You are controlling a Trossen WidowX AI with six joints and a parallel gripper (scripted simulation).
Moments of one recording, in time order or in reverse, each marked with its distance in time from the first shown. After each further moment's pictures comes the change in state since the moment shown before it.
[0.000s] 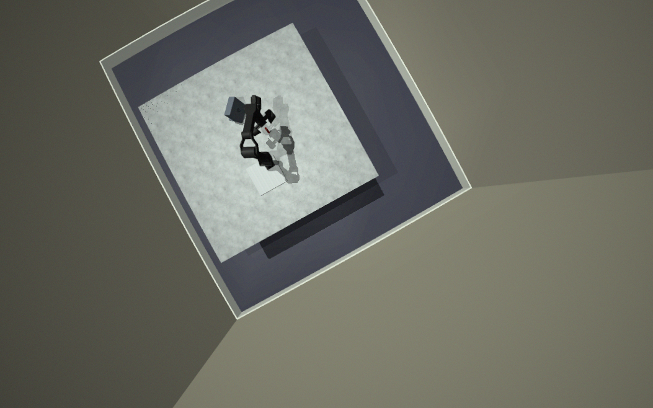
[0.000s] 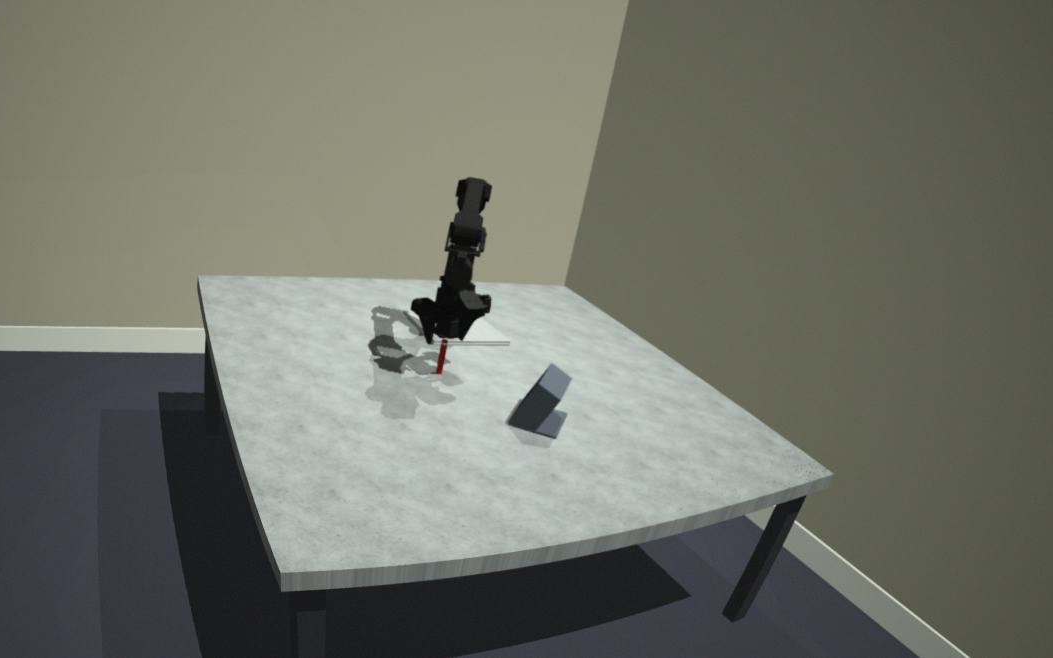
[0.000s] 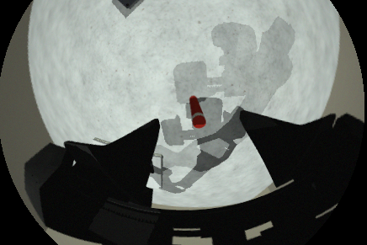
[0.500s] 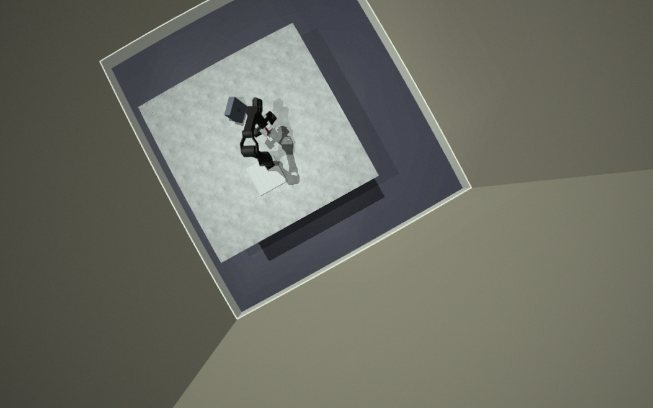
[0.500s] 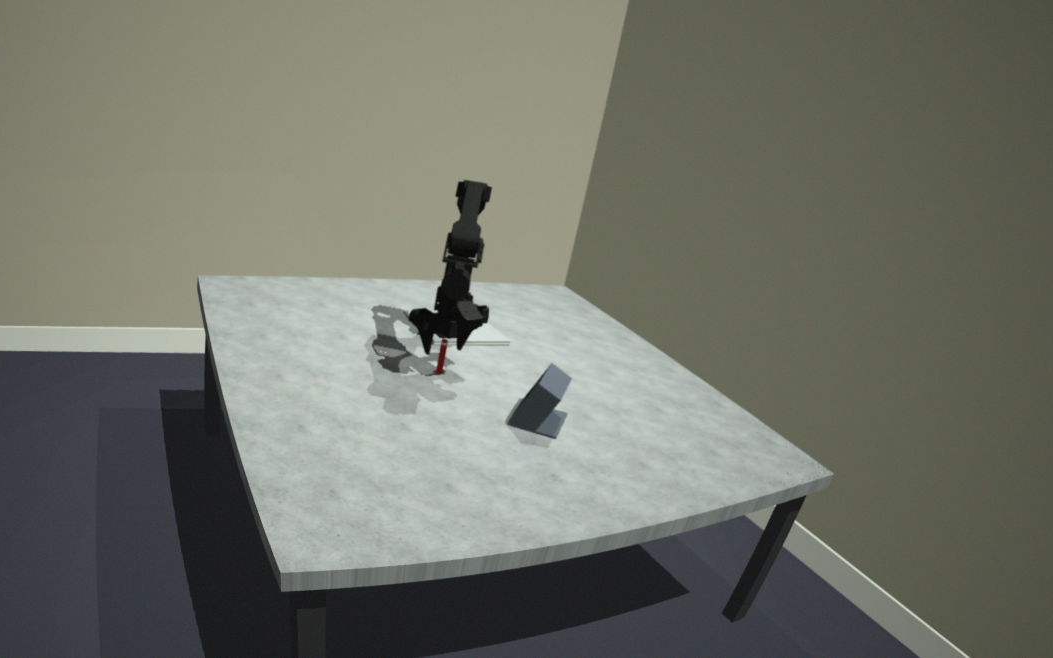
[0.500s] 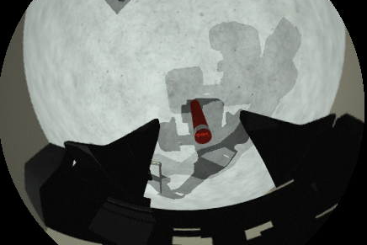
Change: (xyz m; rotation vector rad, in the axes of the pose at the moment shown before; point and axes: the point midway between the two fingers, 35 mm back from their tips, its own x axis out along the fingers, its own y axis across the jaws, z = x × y) arm 0.024 0.000 0.000 0.001 0.000 0.000
